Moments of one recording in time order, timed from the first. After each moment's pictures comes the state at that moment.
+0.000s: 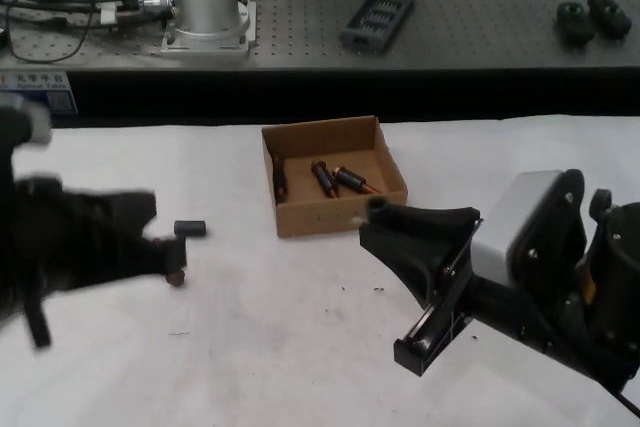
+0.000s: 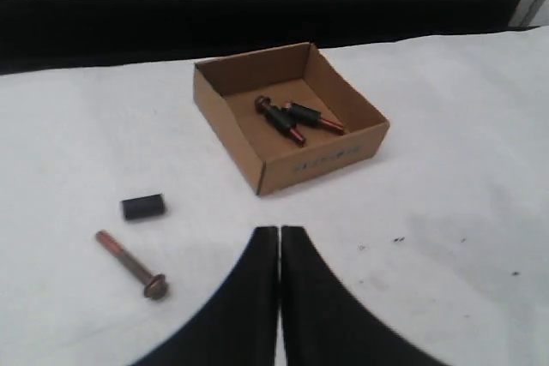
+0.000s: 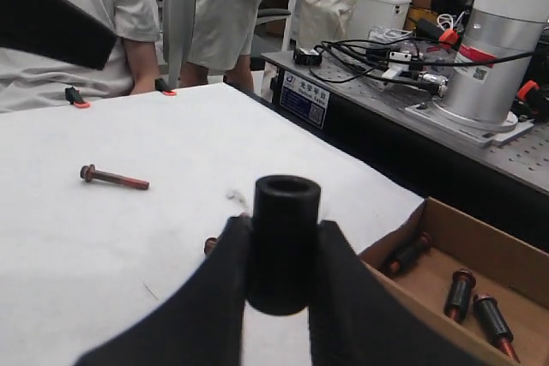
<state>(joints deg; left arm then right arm) -22.7 54.4 -31.3 9.3 3.0 -10.9 43.9 76.8 -19.5 -47.8 -10.1 -4.8</state>
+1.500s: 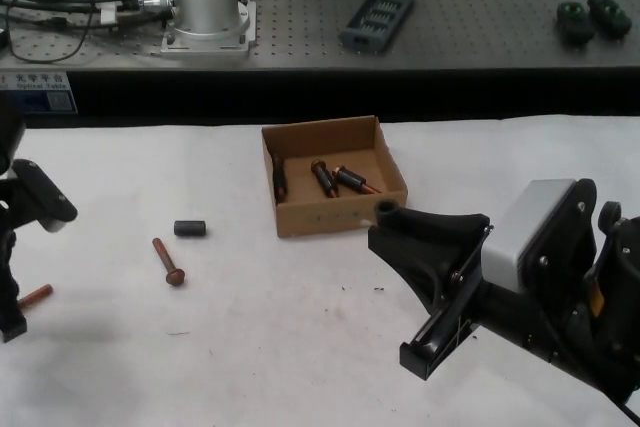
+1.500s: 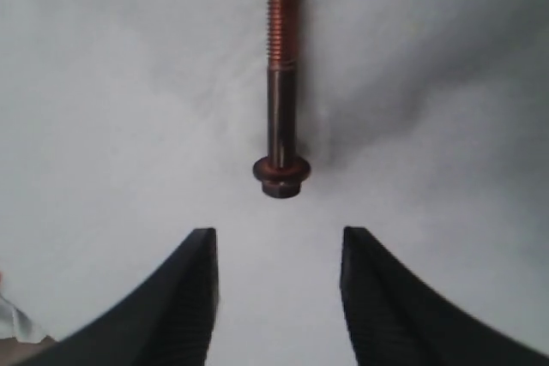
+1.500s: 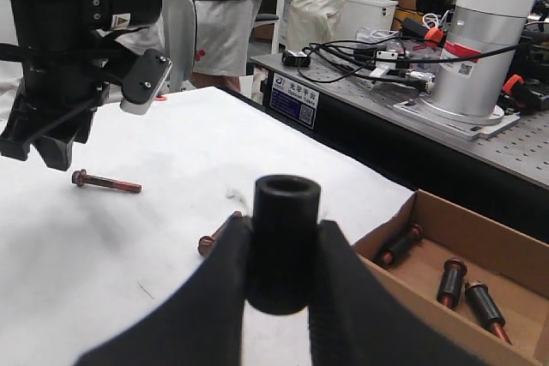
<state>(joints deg) -1.1 100.4 -65.4 56.7 -16.0 43.7 43.9 76.8 -18.8 -48.7 -9.2 -3.5</state>
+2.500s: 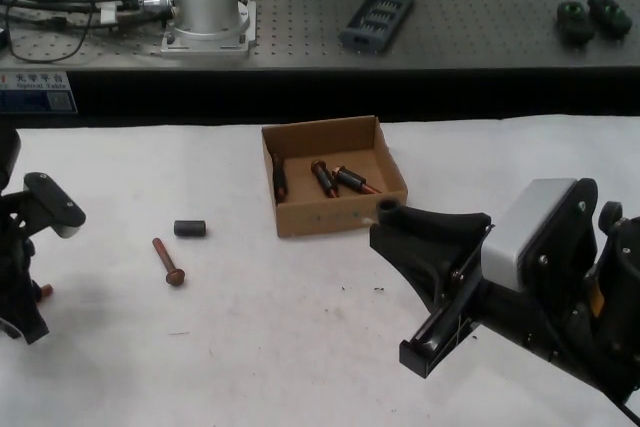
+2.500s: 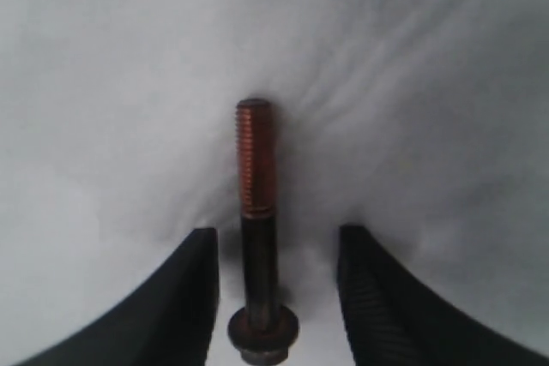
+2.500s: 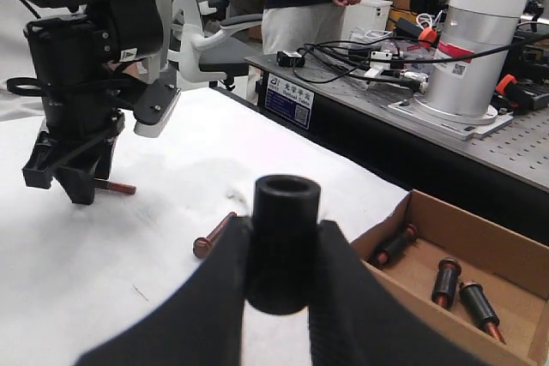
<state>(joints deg) 1.6 106.4 -65.6 49.0 -5.4 46.5 43.9 76.8 -18.8 -49.3 -8.8 -3.5</state>
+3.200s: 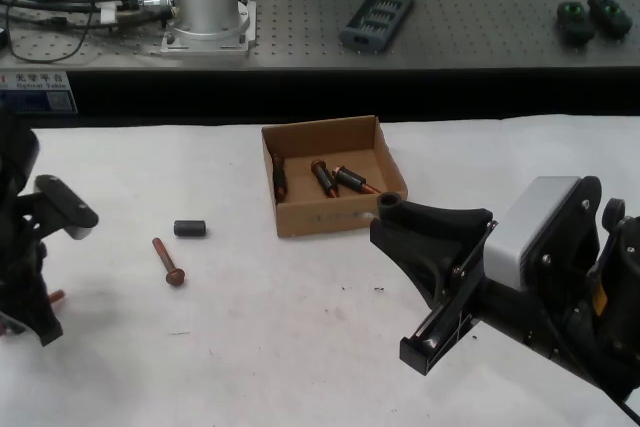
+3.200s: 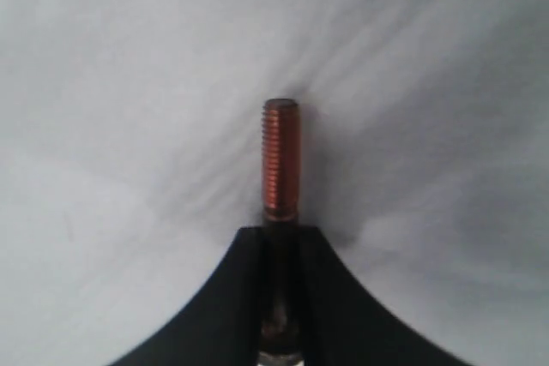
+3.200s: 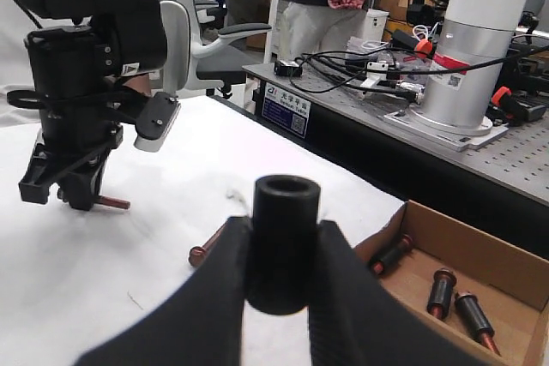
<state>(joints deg) -0.8 105.9 -65.7 50.8 -6.6 42.9 43.9 76.8 -18.8 -50.0 -8.7 -3.9</state>
